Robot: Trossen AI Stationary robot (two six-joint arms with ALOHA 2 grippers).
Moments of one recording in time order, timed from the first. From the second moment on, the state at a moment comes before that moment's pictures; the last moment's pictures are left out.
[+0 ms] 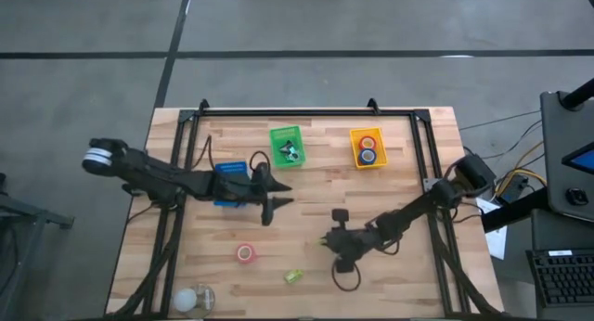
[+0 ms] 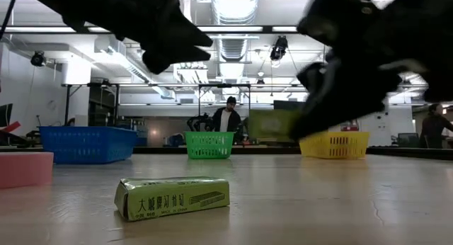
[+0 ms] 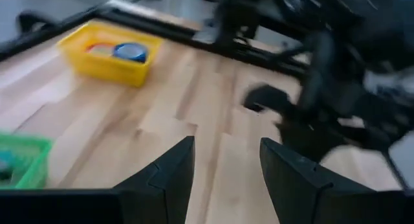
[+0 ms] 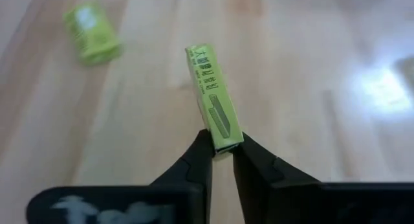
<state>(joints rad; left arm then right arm) -0.14 1.31 0.65 0.38 -0.21 -0.32 0.50 1.78 0.84 0.13 0.40 0.28</state>
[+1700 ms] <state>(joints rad) -0.24 1.45 0.71 0.48 -0.21 -0.12 0.32 1.58 0.88 0.17 0.41 0.18</state>
